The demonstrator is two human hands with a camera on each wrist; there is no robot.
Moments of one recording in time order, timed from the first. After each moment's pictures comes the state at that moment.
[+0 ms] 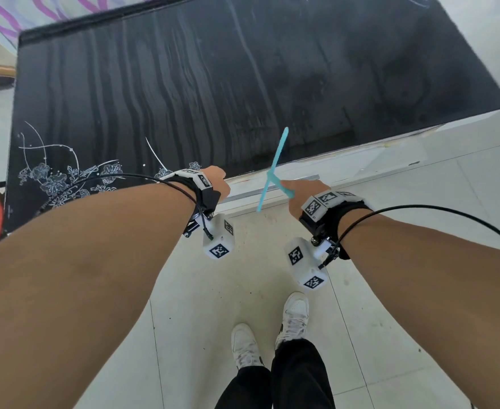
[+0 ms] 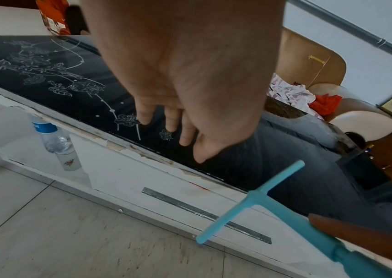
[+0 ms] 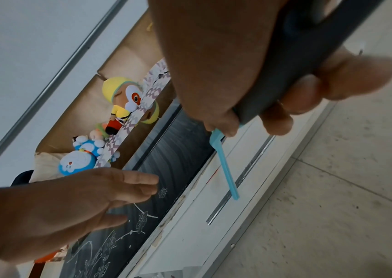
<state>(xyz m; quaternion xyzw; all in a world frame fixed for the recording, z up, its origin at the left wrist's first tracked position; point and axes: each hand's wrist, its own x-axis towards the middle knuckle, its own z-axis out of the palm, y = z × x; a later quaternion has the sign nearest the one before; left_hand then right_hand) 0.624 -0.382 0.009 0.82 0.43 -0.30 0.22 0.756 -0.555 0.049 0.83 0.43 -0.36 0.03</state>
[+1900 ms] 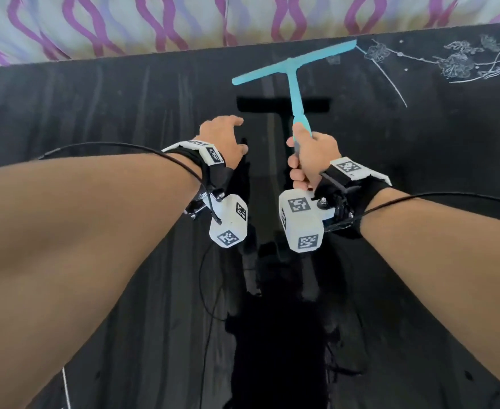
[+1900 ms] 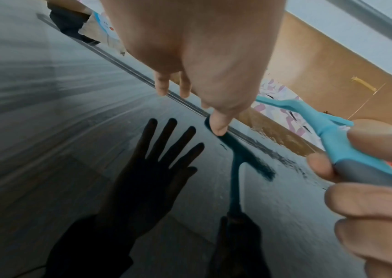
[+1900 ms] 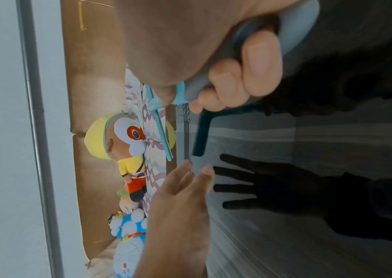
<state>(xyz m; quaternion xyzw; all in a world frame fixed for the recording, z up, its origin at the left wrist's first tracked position) 0.953 0.071 -0.113 0.80 0.55 -0.05 0.24 1.087 -0.043 -0.096 0.71 0.11 -0.53 -0.45</state>
